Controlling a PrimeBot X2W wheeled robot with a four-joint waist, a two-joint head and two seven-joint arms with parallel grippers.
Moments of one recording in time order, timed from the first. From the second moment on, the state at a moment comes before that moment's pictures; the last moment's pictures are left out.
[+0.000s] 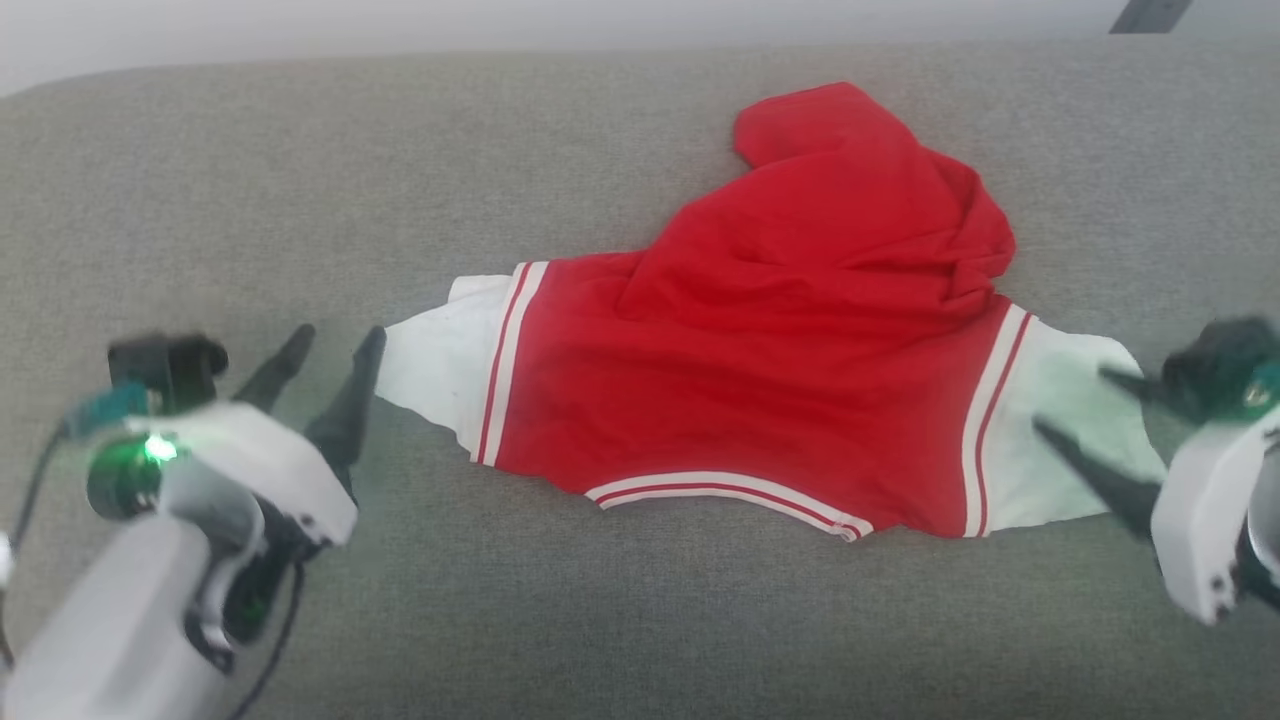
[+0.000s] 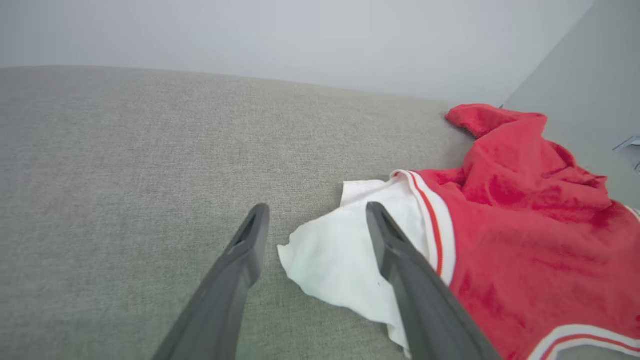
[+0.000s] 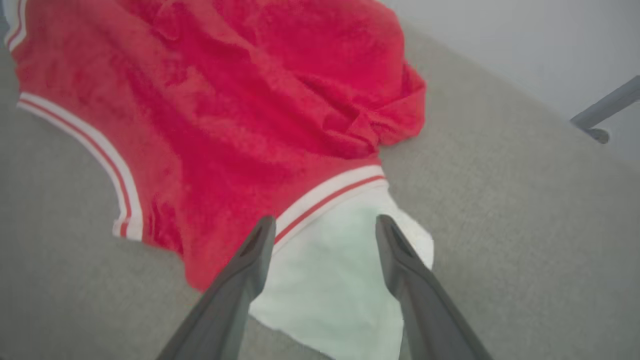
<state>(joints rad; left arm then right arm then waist) -0.47 0.57 -0.46 0.29 -0.91 0.04 0.00 -0.35 -0.82 0.43 -0.07 0.67 0.13 0.35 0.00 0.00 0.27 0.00</state>
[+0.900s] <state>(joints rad) -0.23 0.25 -0.12 0.01 -0.36 -0.03 -0.26 -0.49 -1.06 0.84 -0.08 0.78 0.13 0.54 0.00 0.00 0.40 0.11</state>
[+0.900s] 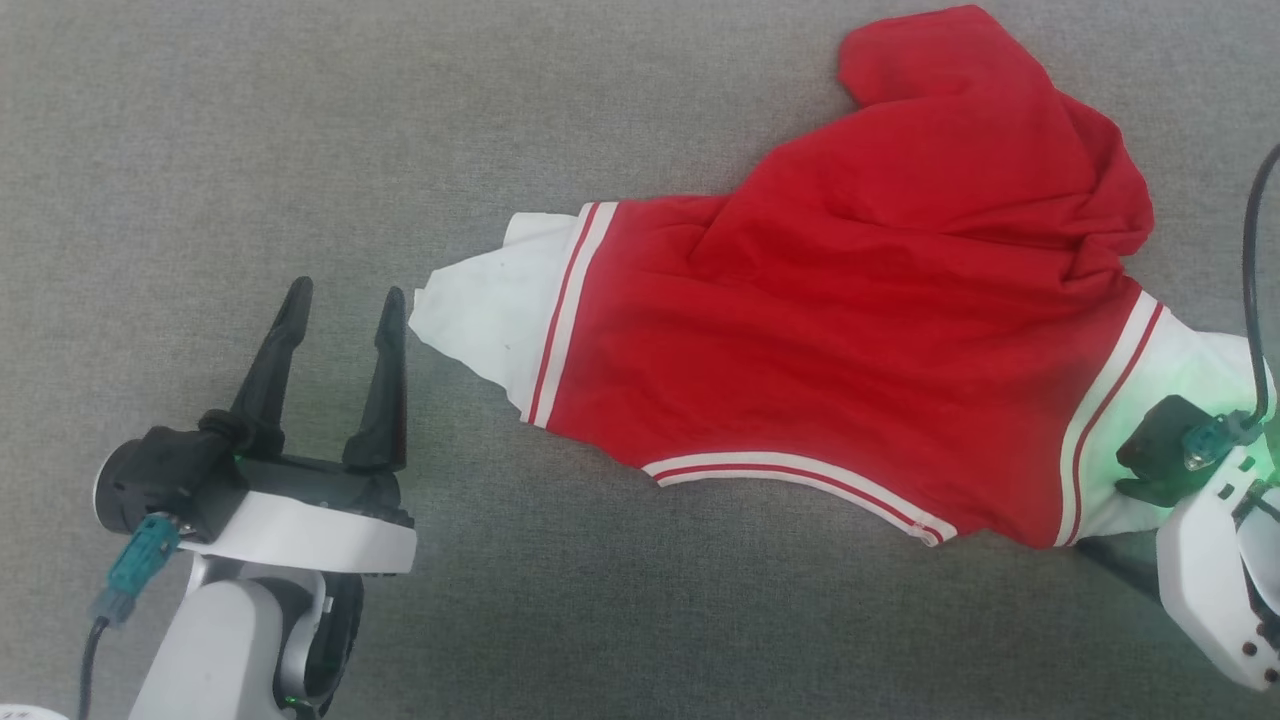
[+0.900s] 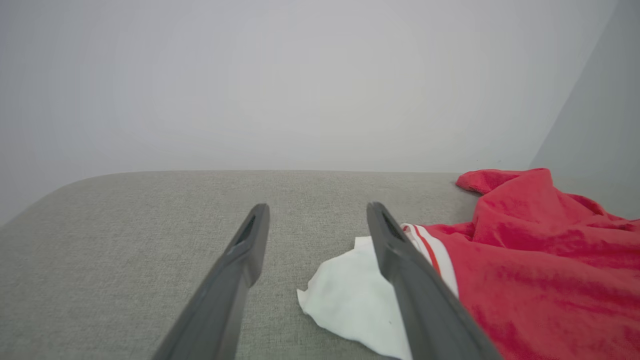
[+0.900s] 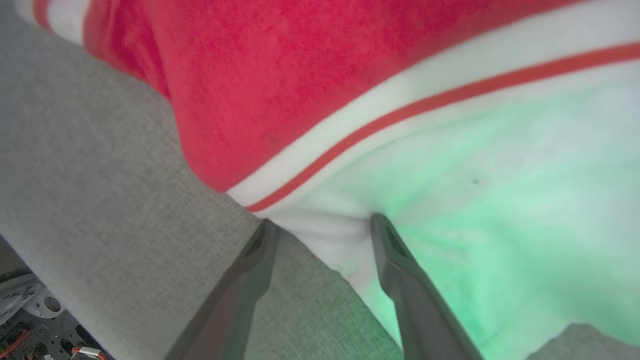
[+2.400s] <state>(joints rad) -0.78 0.74 -0.77 0.20 -1.13 -0.13 0.63 -0.68 -0.96 0.98 0.05 0.84 0.14 0.40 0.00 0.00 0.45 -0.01</state>
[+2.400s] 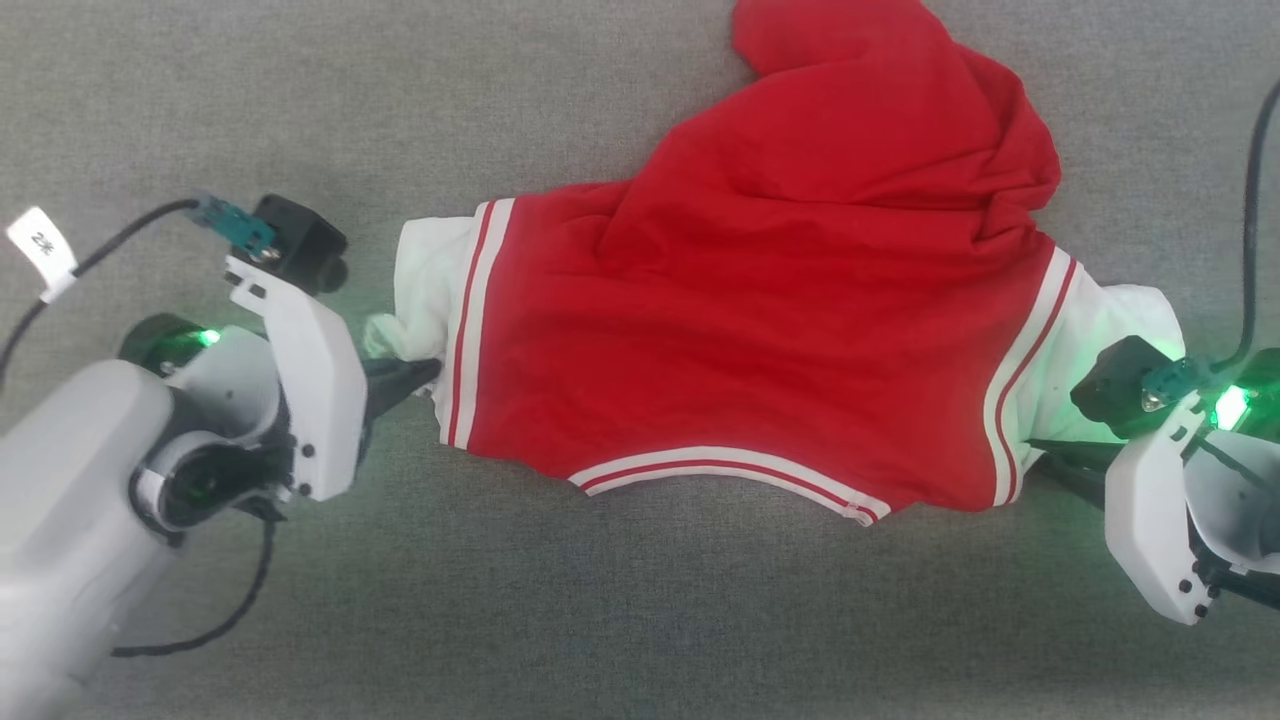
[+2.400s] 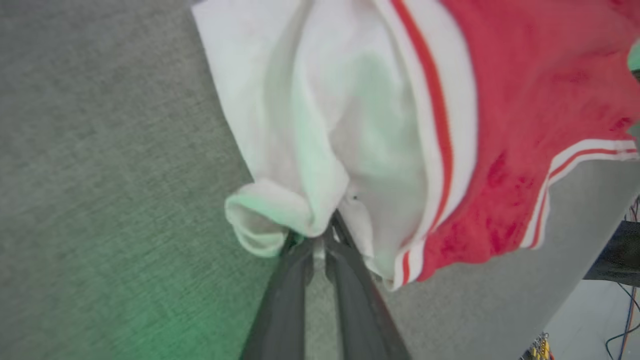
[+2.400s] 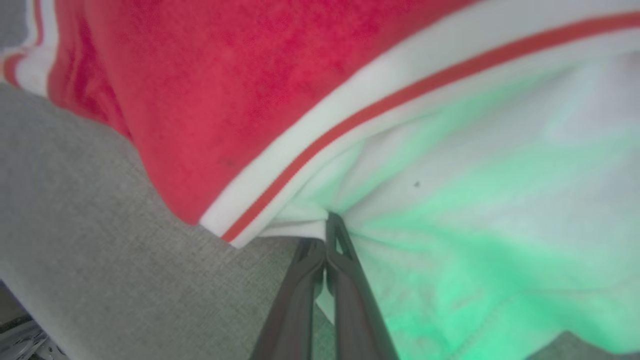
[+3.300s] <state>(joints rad) -0.87 0.72 -0.57 0.17 -1.37 -0.13 0.18 -0.77 -0.97 0.57 0.05 0.99 0.13 0.21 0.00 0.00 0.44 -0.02</state>
